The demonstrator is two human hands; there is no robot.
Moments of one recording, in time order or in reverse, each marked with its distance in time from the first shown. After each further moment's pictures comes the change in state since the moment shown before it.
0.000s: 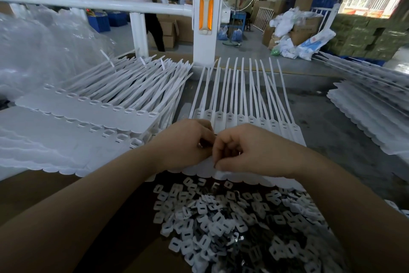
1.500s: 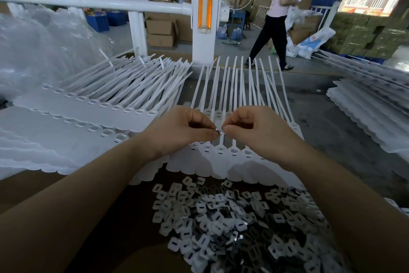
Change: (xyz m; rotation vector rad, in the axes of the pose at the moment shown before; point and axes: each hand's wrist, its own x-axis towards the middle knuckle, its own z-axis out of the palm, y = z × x) left_hand -0.002 -0.003 -0.013 -0.627 0.099 -0.211; right_hand 0.004 0.006 -0.003 0.061 0.460 0.091
